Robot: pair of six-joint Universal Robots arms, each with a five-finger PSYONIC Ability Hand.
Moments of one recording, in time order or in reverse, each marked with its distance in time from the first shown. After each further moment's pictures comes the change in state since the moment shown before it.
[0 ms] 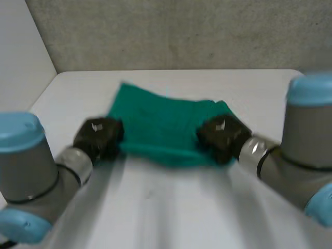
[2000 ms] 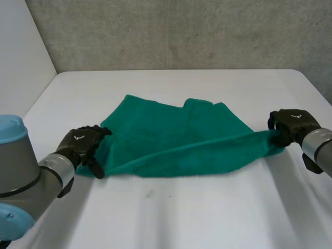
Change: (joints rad) left arm 0.167 -0.034 -0.061 -0.039 0.077 0.009; right arm -0.444 0.051 0.163 -0.250 -0.031 0.218; left_hand -0.884 -0.942 -0.931 -0.943 -0.897; right_hand -0.004 0.001 0.001 -0.004 0.000
